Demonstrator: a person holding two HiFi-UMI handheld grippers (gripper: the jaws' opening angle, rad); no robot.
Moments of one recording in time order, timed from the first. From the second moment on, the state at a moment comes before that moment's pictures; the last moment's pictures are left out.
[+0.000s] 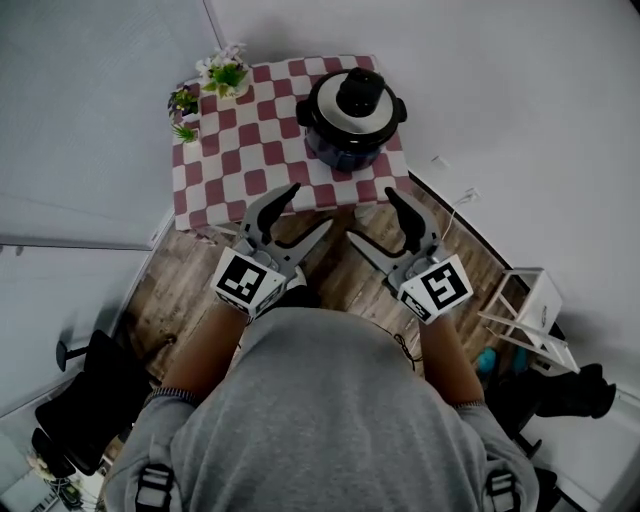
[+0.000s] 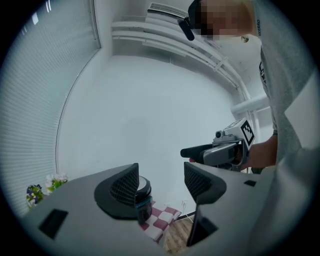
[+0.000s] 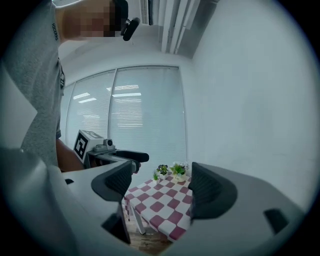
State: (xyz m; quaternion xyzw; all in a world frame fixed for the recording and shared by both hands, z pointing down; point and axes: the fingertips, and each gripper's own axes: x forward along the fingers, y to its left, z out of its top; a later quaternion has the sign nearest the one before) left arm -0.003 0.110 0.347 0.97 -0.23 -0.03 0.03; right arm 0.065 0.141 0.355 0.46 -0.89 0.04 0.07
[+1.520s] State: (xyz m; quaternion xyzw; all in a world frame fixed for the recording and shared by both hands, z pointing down) left arm 0.142 -0.117 0.412 0.98 -0.13 0.16 -0.02; right arm 0.177 -0.094 0.428 0.37 -0.90 0.11 0.20
